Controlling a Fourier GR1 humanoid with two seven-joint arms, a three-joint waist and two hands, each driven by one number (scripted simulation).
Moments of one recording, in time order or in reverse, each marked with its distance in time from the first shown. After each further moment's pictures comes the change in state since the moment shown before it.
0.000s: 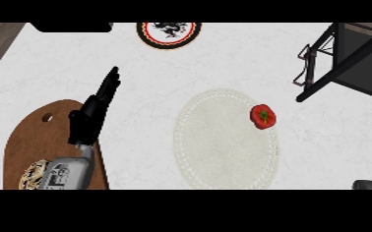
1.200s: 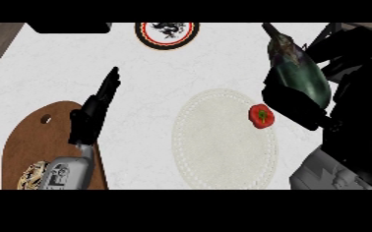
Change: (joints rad) left arm -0.002 0.003 -0.004 0.004 0.002 0.006 0.007; right arm 0.333 0.287 0.474 -0.210 0.005 -0.233 0.205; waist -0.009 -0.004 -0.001
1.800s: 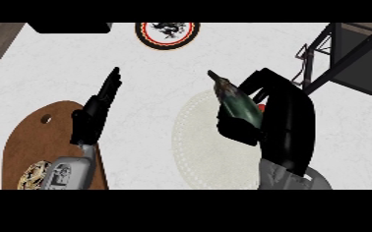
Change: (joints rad) left arm 0.000 -0.006 -0.005 0.005 -0.003 0.009 -0.004; right arm 0.223 0.006 0.190 0.144 -0.260 -0.205 -0.022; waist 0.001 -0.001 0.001
